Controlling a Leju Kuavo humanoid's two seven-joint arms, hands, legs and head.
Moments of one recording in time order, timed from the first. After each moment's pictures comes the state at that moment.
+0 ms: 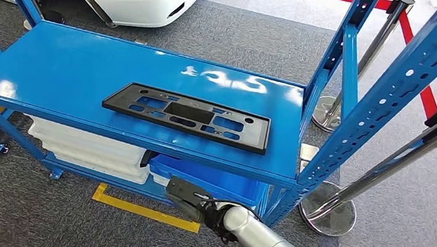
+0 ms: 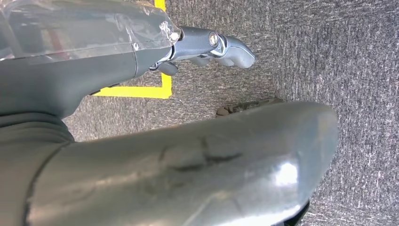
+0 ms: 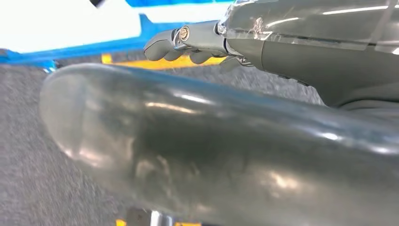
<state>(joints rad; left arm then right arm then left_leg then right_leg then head) -0.12 -0.01 -1.15 -0.18 1.10 0.29 -0.12 -0.64 0.15 1.06 -0.45 -0.11 0.34 -0.05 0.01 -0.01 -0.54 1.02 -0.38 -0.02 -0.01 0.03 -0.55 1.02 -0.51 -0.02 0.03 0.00</state>
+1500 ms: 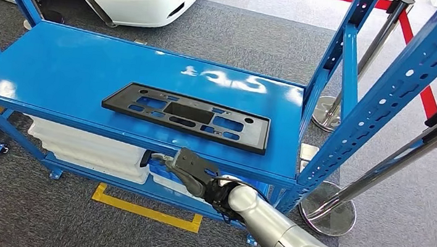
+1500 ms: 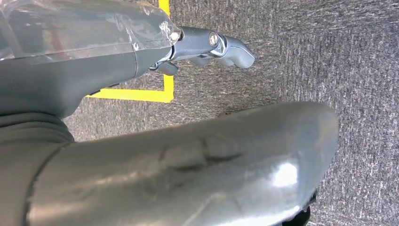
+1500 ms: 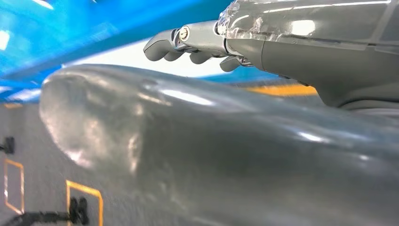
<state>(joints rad) -0.12 -0.01 -1.15 -0.18 1.11 0.32 -0.11 -0.71 0.08 1.06 -0.69 -0.20 0.29 -0.22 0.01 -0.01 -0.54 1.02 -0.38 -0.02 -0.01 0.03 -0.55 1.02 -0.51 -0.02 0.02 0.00</state>
